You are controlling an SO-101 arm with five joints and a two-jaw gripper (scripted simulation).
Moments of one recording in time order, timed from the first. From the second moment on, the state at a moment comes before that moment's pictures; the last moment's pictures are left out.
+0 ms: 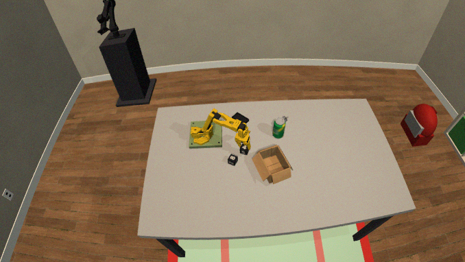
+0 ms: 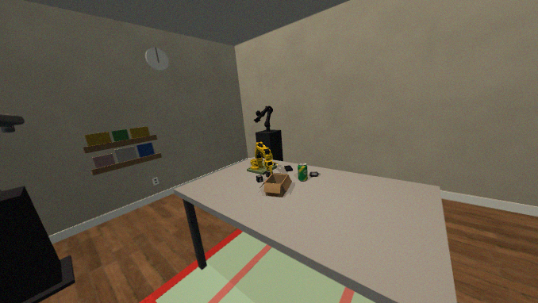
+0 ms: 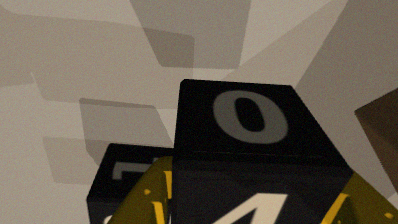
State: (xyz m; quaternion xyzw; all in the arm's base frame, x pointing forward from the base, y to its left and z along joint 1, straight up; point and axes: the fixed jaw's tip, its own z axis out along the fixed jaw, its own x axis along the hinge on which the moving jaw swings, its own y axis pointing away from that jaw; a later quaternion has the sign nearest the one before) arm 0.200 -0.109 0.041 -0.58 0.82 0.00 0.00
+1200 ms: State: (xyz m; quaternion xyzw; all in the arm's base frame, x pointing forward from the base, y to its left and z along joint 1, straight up) arm 0.203 -0.110 0.032 -0.58 0.82 -0.01 0.01
